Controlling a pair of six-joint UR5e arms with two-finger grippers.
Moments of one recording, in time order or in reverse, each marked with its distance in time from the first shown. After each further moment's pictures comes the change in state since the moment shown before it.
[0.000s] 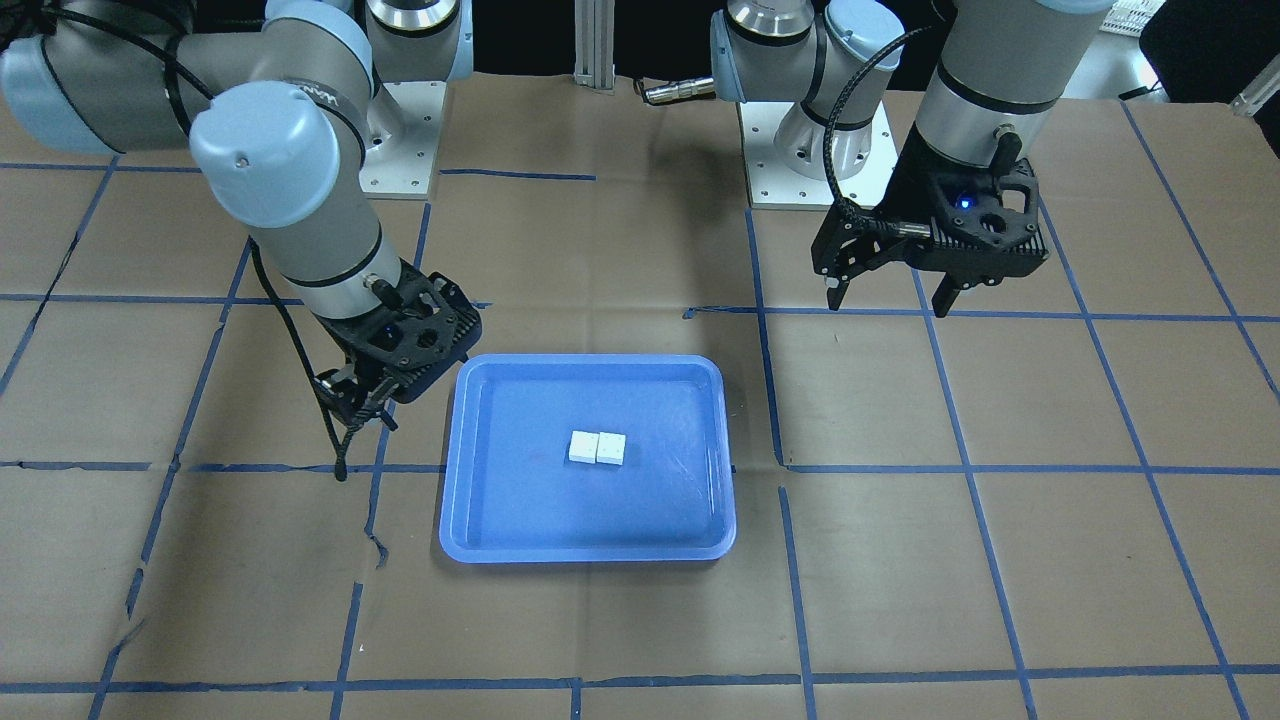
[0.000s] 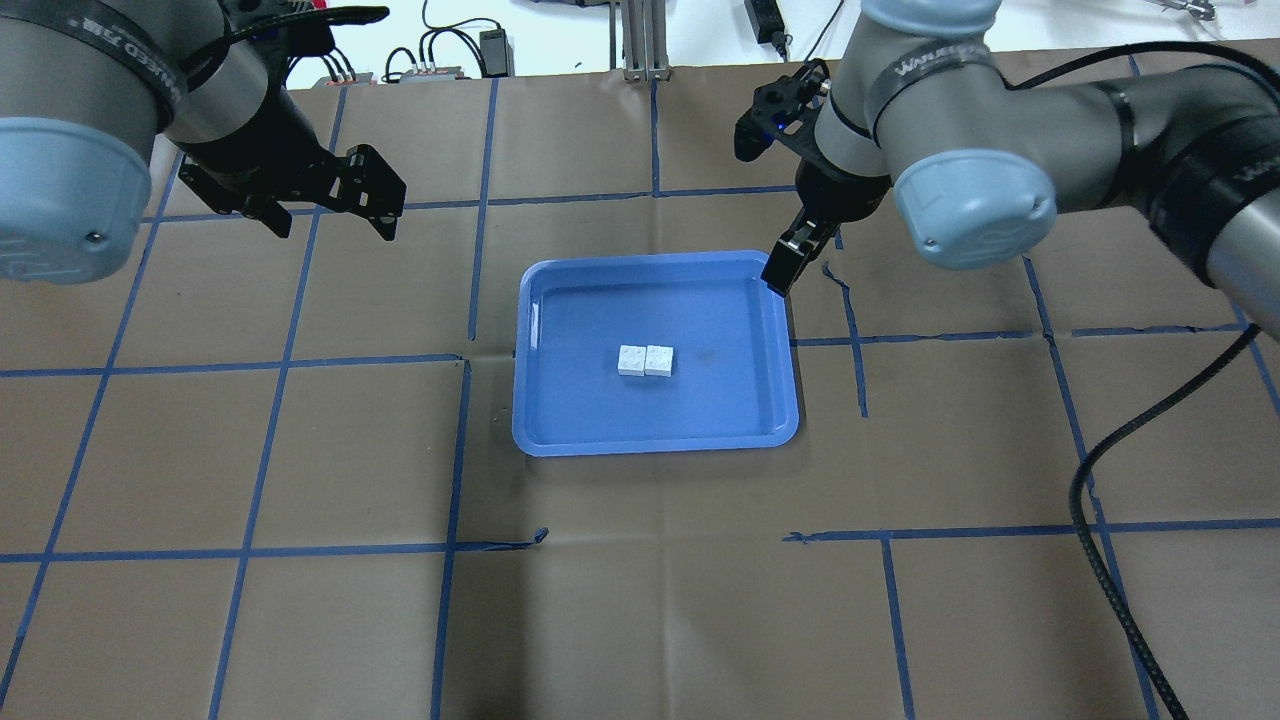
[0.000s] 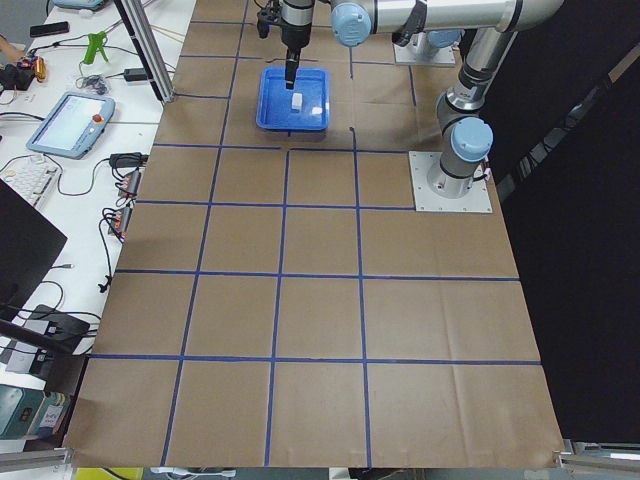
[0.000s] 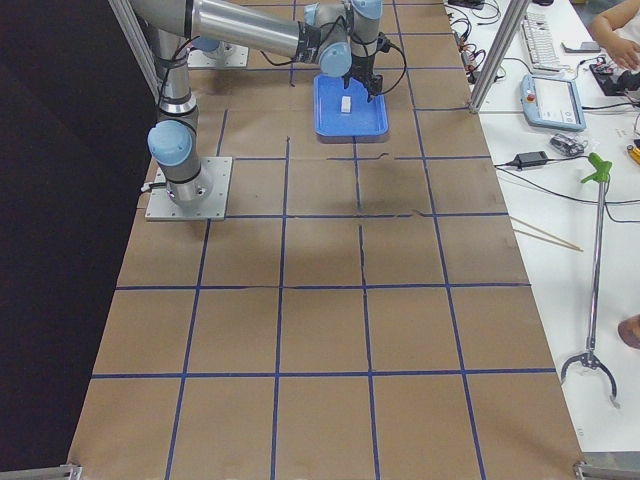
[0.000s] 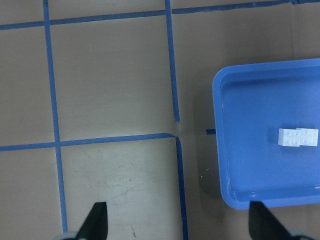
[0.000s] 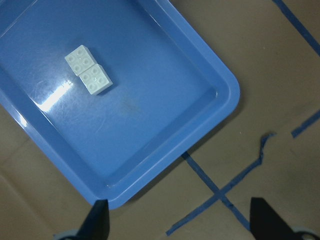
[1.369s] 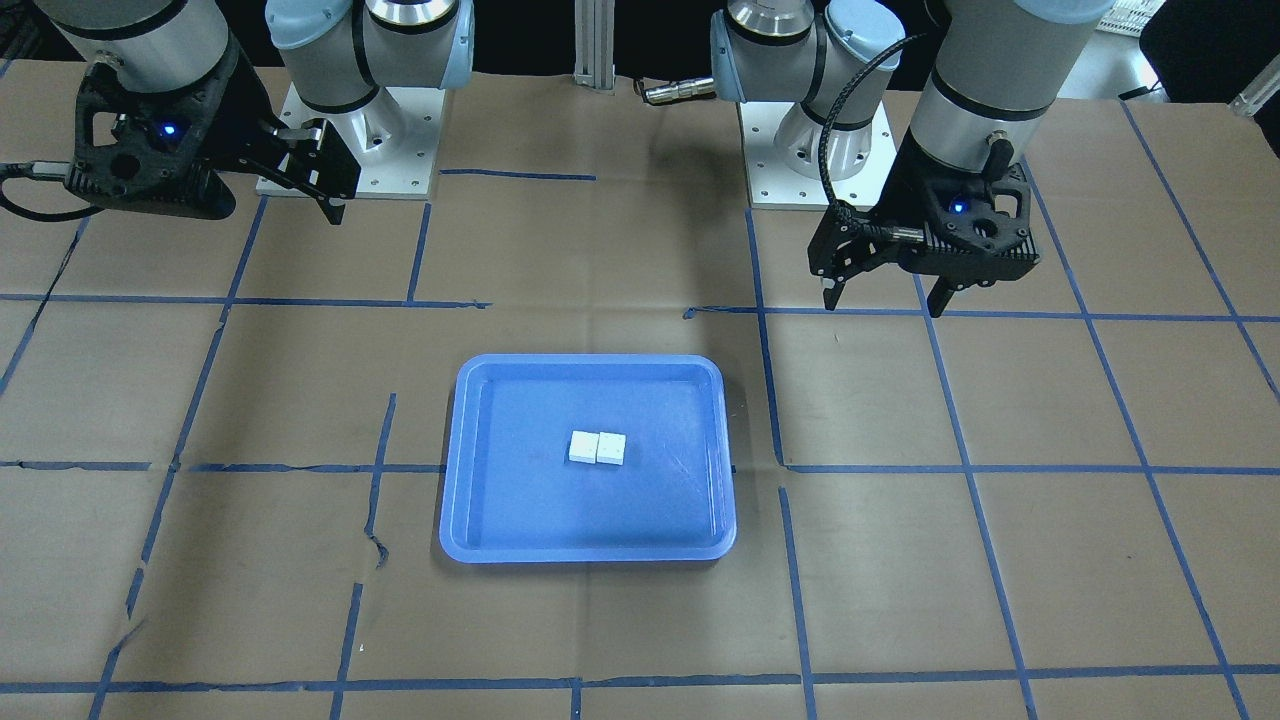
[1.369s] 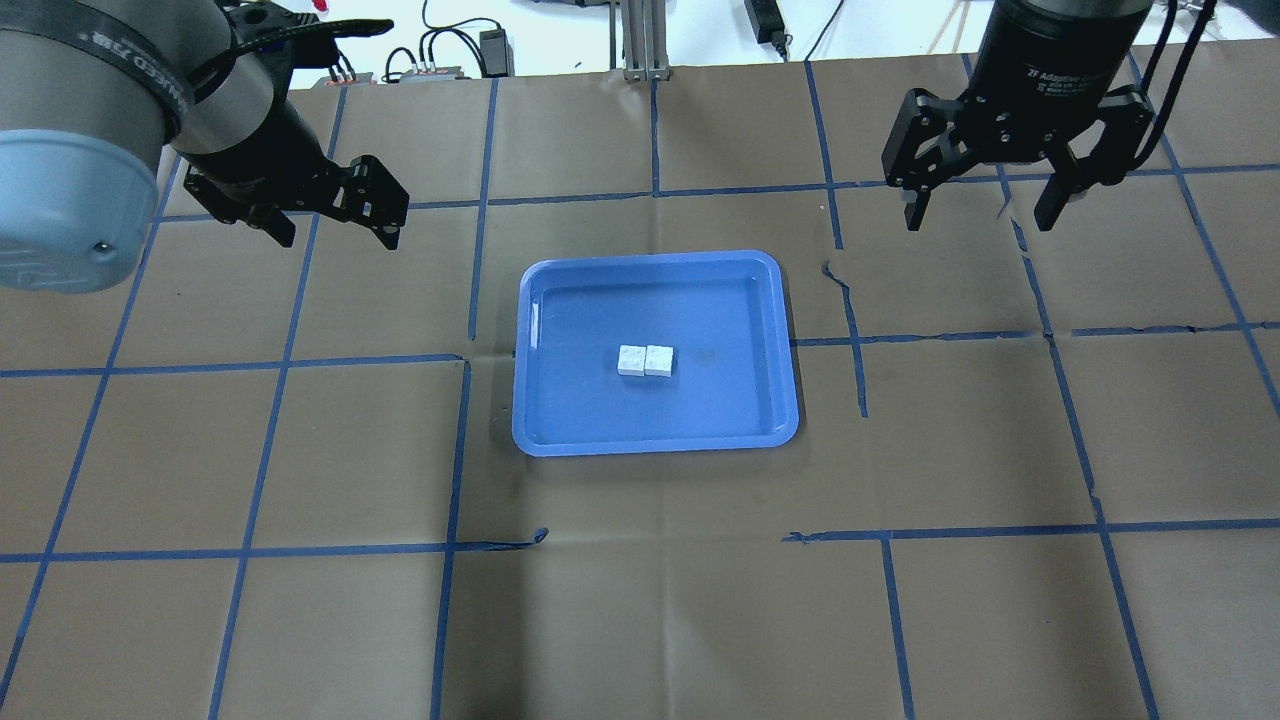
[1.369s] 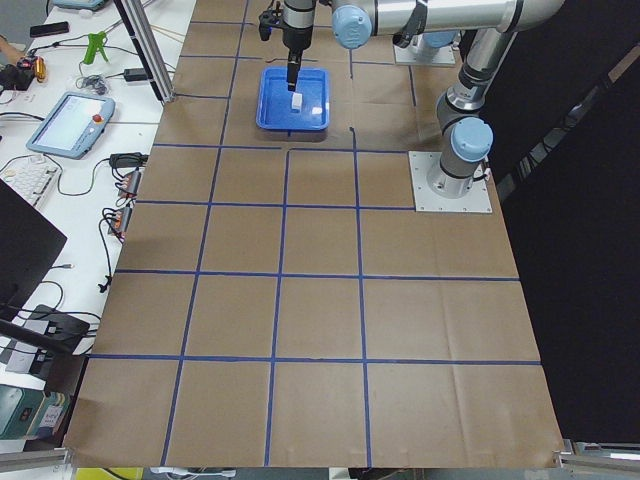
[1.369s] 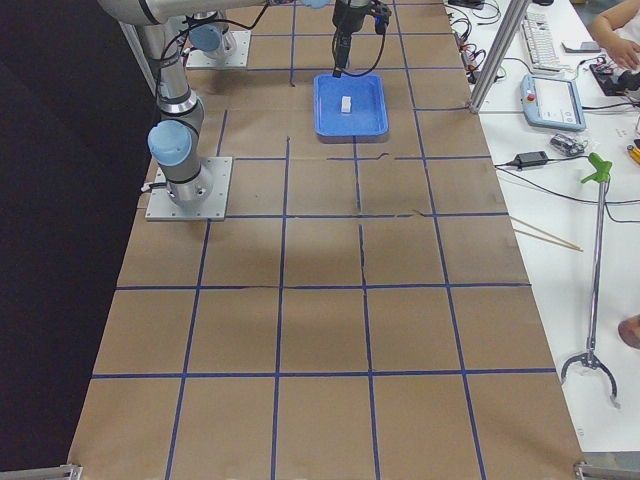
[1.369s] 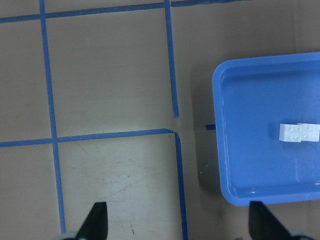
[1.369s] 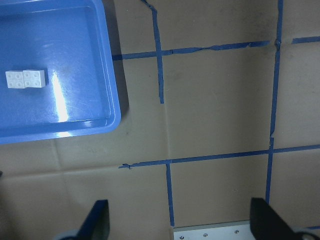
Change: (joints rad) left arm 0.000 0.003 -0.015 0.002 0.000 0.000; right arm -0.082 -0.149 -0.232 0.552 -0.120 0.829
